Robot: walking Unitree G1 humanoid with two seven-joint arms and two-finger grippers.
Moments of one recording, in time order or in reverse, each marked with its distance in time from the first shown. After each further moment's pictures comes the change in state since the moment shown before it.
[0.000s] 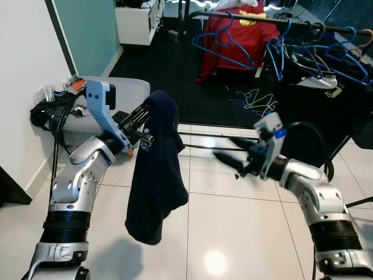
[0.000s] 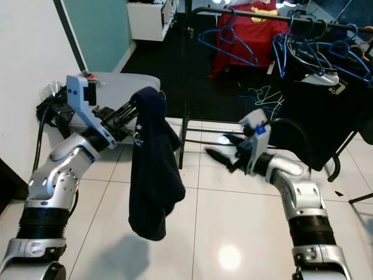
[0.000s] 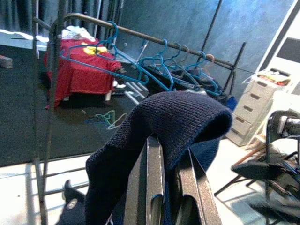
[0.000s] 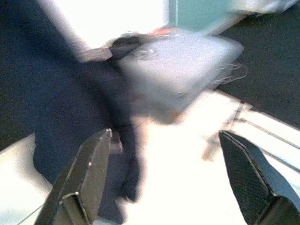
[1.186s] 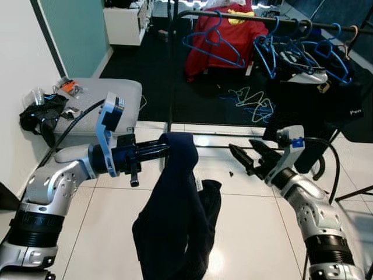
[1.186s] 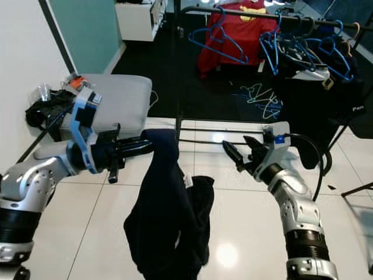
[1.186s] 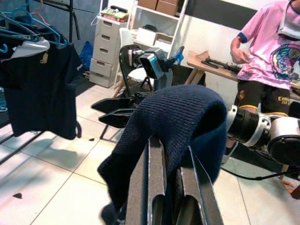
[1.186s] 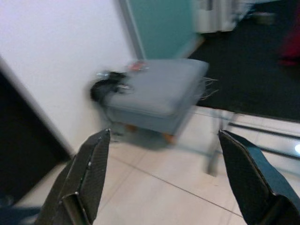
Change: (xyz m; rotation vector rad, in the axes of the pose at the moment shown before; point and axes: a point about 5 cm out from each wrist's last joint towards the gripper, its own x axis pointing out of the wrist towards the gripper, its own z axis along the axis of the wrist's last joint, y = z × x) left arm -0.027 -0.025 0.003 -0.049 0.252 -0.669; right arm -0.013 0.014 -0.016 0.239 -0.175 0.103
